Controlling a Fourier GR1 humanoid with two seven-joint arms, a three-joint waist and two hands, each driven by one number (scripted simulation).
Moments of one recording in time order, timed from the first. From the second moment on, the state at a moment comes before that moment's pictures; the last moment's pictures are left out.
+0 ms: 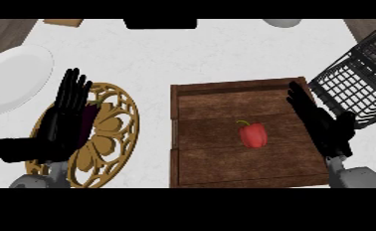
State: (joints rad) left arm -0.05 0.33 -0.18 -1.59 0.43 0.28 -0.17; right arm -0.09 -0.42 0.19 -1.39 -0.29 -0.01 0.03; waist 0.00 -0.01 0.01
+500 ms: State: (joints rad) left arm -0.04 0.52 -0.16 -1.50 0.23 0.33 -0.08; right arm -0.06 -0.37 0.06 -1.54 -0.14 -0.36 -0.04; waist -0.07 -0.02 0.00
